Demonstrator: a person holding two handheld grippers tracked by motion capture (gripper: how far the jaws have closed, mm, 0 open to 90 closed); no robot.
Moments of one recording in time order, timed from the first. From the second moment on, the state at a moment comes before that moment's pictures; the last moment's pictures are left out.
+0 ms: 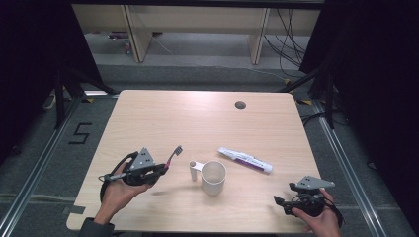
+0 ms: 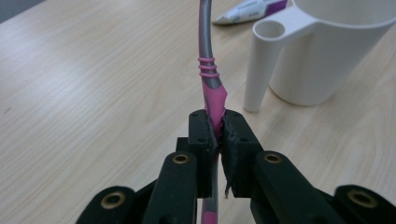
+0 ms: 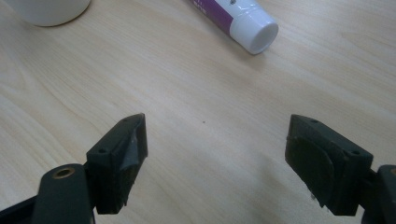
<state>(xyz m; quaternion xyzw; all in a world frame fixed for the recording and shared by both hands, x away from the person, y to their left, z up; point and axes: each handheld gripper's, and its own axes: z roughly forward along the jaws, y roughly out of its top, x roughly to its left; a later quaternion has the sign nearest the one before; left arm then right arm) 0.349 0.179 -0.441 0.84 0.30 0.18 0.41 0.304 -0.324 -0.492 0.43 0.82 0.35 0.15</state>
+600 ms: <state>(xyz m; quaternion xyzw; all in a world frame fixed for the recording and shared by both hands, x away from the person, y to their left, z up) 0.350 0.184 -0.429 0.73 0.35 0.21 0.55 0.304 -0.324 -0.492 0.43 0.82 0.35 0.15</state>
